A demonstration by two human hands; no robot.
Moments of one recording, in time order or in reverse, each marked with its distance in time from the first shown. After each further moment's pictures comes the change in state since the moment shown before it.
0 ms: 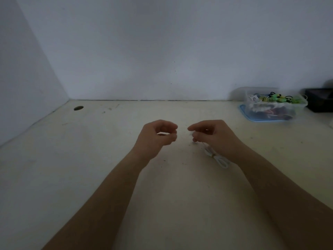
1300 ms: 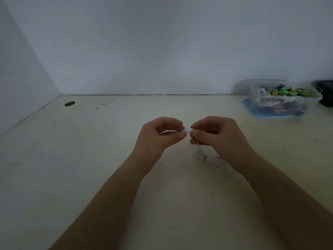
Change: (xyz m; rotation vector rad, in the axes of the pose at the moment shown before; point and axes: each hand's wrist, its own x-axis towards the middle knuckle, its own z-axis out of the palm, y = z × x) left_hand 0.003 -0.006 0.020 -0.269 -0.014 0.012; right_hand -0.012 -0.012 0.007 0.280 0.093 0.043
